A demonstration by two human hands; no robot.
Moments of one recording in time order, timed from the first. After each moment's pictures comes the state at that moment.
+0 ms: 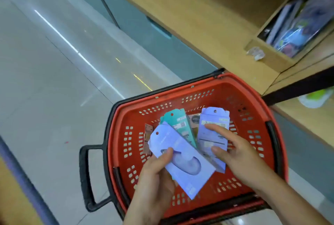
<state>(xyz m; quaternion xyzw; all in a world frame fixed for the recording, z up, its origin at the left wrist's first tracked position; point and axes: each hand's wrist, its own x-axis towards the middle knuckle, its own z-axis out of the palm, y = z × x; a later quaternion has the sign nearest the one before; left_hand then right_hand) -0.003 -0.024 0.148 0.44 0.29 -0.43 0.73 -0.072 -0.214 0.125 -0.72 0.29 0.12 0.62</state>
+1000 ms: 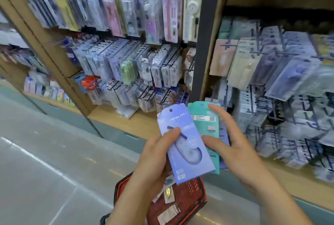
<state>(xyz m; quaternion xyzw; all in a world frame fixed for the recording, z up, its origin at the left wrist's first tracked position) -0.071 -0.073 0.666 0.55 -0.13 -0.47 0.67 -0.207 -0.188 0.673 -0.69 0.27 -0.25 0.63</state>
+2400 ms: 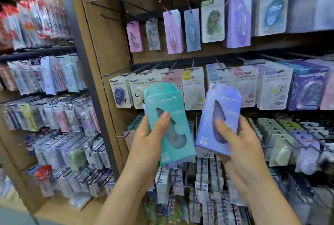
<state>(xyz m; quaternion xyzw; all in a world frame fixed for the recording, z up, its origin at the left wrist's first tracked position) -0.368 -0.233 0.890 0.47 -0.42 -0.29 0.72 -0.506 -0.326 0.859 -0.49 0.16 -0.58 0.63</state>
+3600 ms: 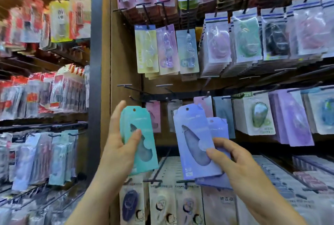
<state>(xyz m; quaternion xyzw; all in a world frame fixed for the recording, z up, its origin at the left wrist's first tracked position) -0.122 -0.335 1.055 0.42 -0.53 -0.02 0.74 -0.333 -0.422 1.027 -0.68 0.16 -0.53 0.48</state>
